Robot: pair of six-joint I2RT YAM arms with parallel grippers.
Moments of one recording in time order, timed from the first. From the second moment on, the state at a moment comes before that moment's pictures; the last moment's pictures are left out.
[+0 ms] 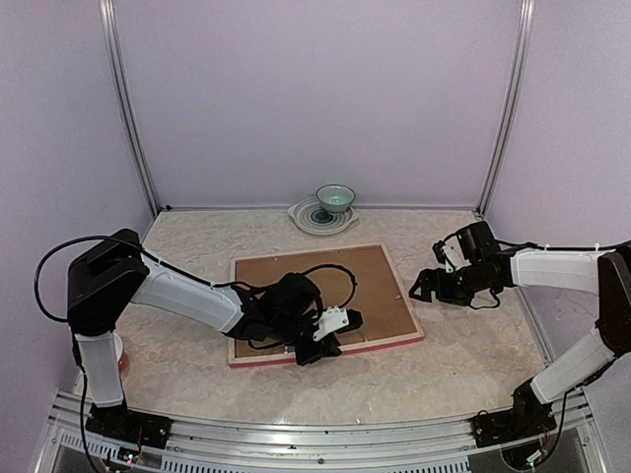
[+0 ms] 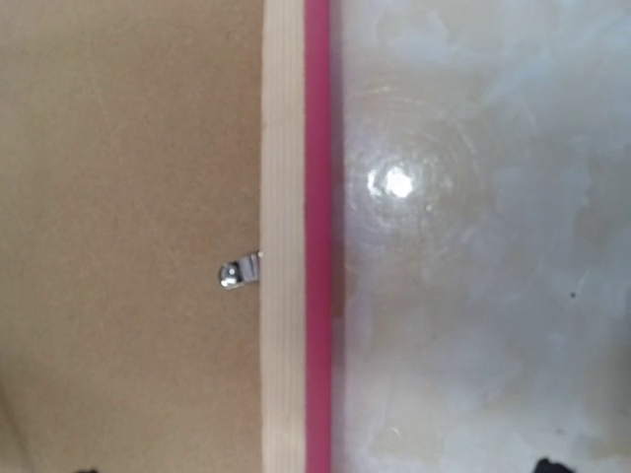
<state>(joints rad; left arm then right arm) -1.03 1.95 1.05 0.08 0.23 0.34 0.33 1.45 0.78 -0.29 -0.27 0.33</state>
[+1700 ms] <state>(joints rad) -1.09 1.79 1.01 -0.03 0.06 0.31 0.28 1.65 0.53 0.35 -0.95 0.70</state>
